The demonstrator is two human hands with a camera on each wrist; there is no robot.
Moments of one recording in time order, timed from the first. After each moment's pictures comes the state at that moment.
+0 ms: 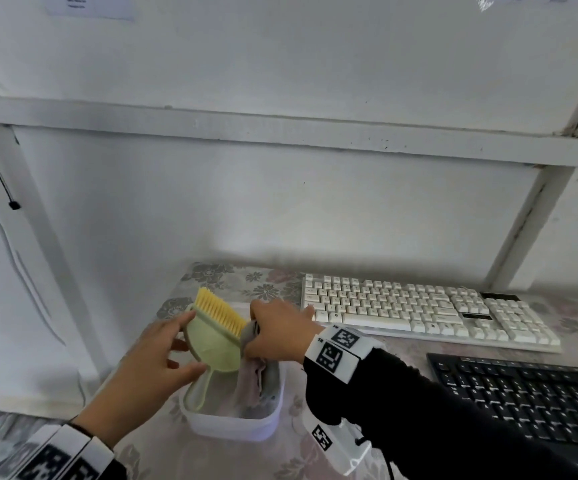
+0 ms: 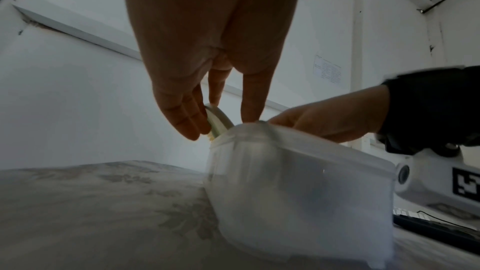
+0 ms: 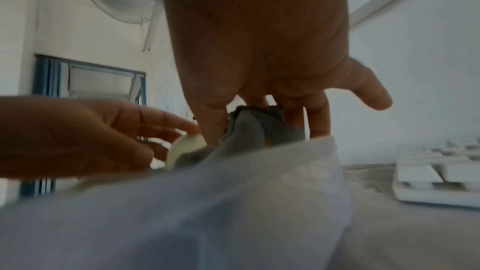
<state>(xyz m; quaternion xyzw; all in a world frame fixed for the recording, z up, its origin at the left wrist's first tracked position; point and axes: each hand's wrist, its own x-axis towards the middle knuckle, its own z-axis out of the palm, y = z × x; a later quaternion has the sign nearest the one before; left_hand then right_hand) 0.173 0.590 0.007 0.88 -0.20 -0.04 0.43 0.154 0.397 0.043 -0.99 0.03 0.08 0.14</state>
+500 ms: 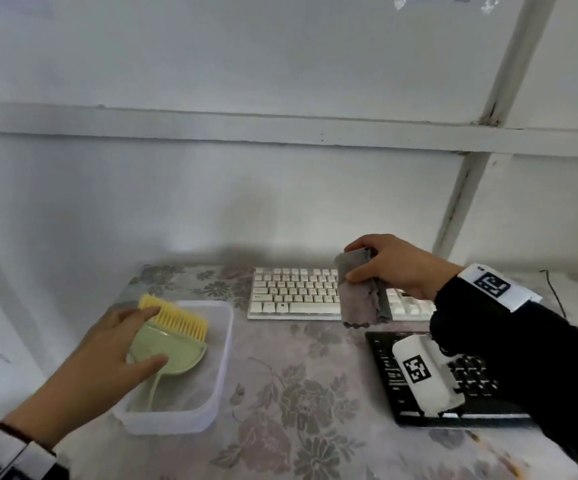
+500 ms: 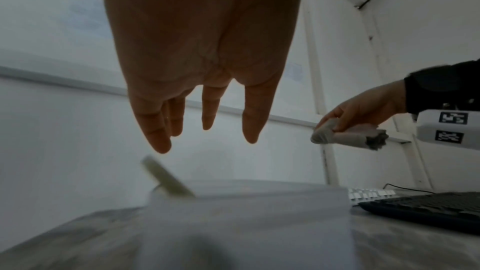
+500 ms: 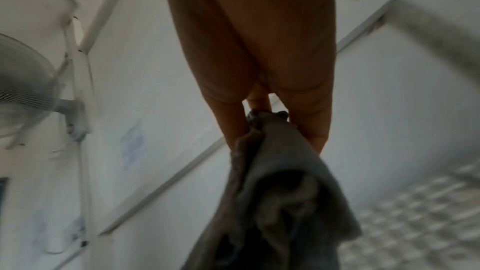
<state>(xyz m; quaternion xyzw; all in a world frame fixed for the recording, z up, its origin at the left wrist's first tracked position) 0.149 0.564 0.042 0.93 -0.25 -0.03 0.28 0.059 0.210 0.110 -0.85 0.20 -0.06 0.49</state>
